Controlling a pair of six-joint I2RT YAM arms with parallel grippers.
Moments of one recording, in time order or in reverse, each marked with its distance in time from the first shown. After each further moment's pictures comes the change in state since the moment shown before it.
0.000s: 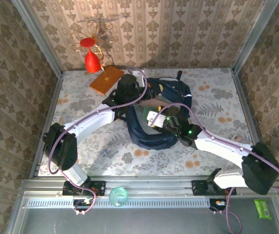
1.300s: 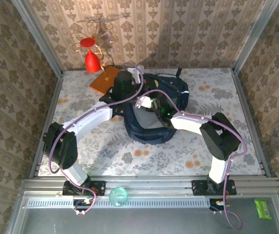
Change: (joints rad) left arm 0.044 0.005 0.020 -0.025 -0.013 0.002; right arm -0.089 0.501 0.325 0.279 0.230 -0.235
